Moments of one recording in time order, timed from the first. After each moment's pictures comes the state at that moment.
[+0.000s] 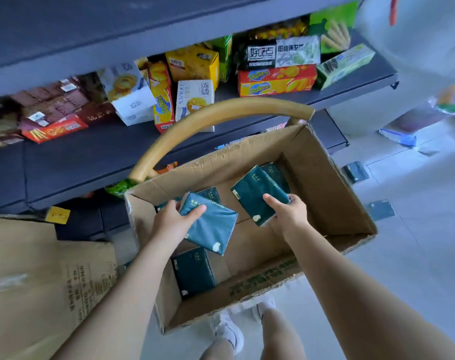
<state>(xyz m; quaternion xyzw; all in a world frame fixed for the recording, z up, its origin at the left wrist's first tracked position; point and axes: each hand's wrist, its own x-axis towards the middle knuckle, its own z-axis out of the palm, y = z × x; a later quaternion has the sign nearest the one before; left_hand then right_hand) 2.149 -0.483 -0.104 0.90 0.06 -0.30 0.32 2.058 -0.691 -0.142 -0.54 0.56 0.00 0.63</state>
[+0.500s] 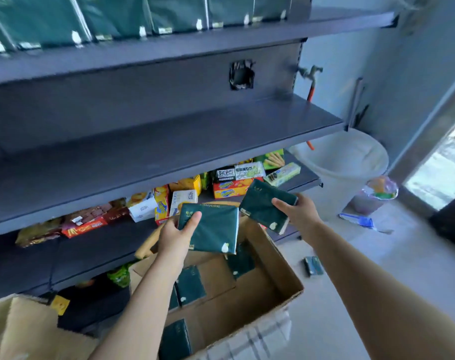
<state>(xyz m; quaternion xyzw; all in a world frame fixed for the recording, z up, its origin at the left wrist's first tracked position) 2.097 -0.567 0.106 0.80 0.03 -0.12 0.58 2.021 -0.812 0.099 -0.70 0.39 -0.12 0.59</state>
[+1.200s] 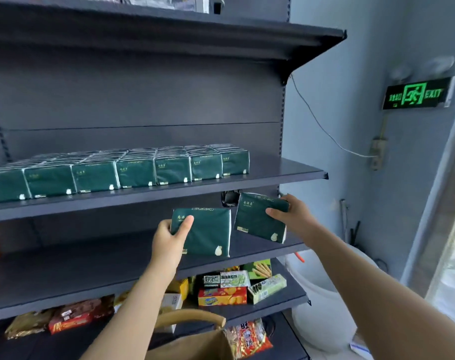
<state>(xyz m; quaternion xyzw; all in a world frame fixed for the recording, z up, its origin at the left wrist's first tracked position) 2.051 -0.681 0.331 0.74 -0.07 0.10 0.67 1.994 -0.941 0.360 -0.82 0.15 -0.22 0.50</state>
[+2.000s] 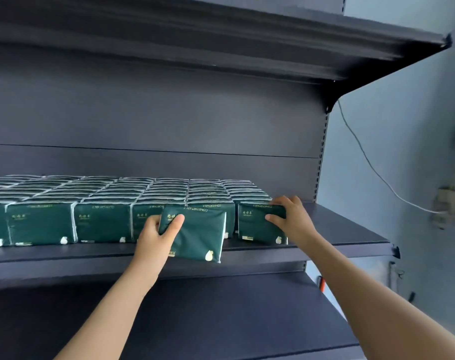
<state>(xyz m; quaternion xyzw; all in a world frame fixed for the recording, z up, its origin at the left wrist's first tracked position) 2.272 -0.752 0.390 0.73 -0.07 0.19 0.65 2.269 -1.035 0.415 -0.92 0.04 -0.30 0.26</state>
